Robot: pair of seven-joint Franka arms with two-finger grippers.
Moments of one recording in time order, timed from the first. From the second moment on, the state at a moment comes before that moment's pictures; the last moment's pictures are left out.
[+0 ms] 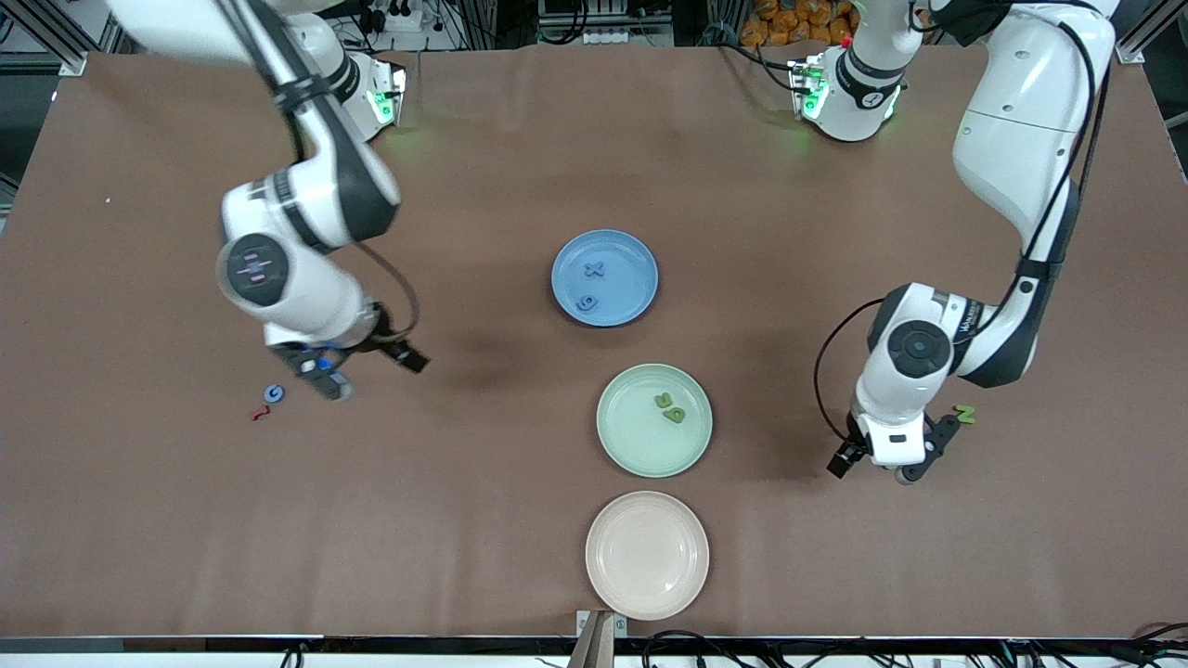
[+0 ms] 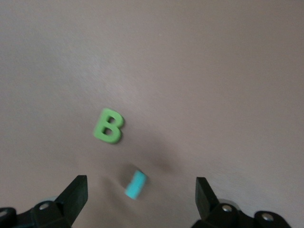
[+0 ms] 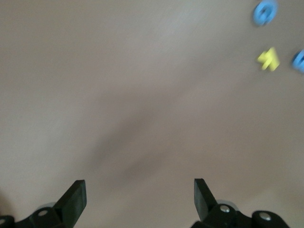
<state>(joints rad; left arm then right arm) -0.02 0.71 -0.17 -1.69 0.47 2.53 -1.27 0.15 0.34 0.16 -1.80 0.03 2.05 0.97</state>
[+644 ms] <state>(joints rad) 0.07 0.71 -0.20 -1.69 0.36 2.43 -0.91 -0.23 0.34 0.16 -1.96 0.03 2.25 0.60</state>
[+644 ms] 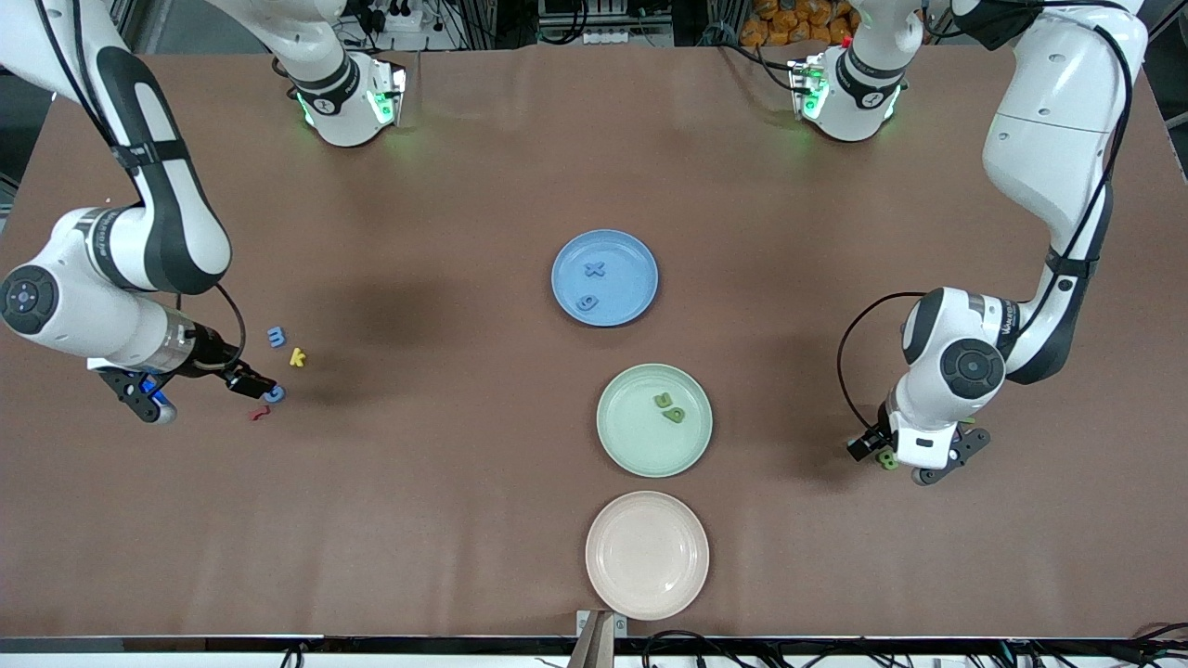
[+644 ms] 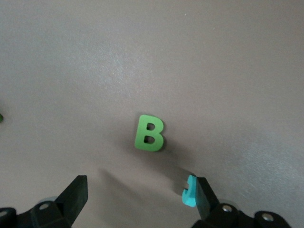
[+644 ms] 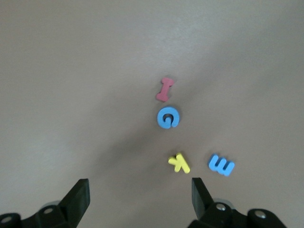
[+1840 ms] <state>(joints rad) 0.11 0.81 -0.20 -1.57 0.31 2.43 -0.74 -0.23 0.51 0.12 -2.09 -0.07 2.61 0.60</state>
